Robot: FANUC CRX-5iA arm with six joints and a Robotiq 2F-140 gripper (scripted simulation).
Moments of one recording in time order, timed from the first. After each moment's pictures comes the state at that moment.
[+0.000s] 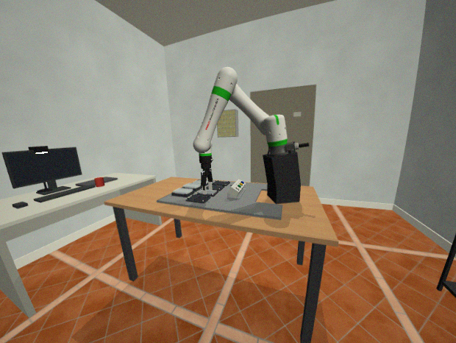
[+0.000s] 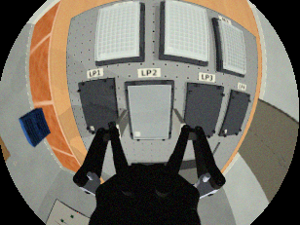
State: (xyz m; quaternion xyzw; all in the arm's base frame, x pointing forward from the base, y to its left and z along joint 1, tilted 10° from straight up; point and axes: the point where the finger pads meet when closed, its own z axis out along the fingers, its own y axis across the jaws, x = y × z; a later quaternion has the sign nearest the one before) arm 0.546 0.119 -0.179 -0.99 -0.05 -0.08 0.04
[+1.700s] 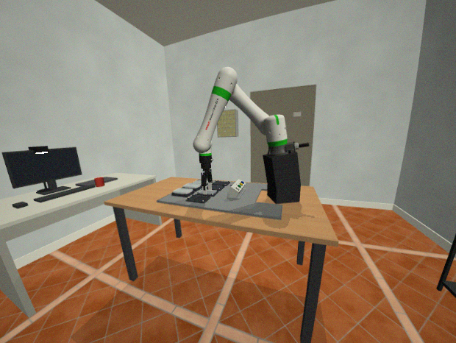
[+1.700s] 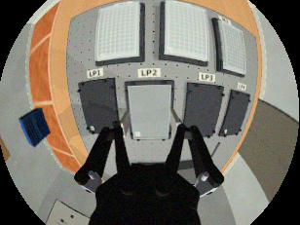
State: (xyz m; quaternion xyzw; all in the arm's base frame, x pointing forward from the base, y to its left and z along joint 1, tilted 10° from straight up) arm 0.546 0.119 -0.179 -0.99 -0.05 -0.08 0.04
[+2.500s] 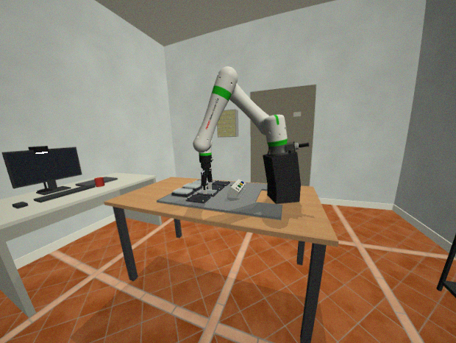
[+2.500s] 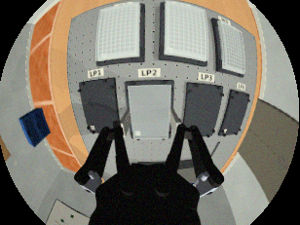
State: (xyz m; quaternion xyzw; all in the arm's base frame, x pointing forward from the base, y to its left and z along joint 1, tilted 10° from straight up) arm 0.545 0.118 -0.176 -0.99 -0.05 -0.08 0.04
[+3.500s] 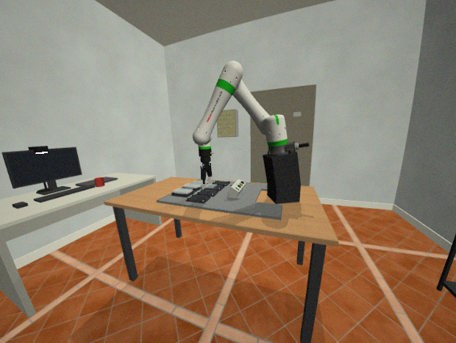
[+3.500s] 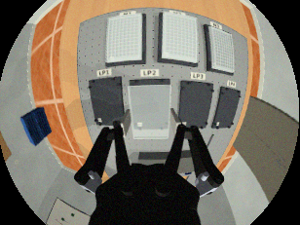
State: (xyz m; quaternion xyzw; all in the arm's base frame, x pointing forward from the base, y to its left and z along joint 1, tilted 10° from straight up) arm 0.538 0.114 -0.131 -0.99 -0.05 -0.08 0.04
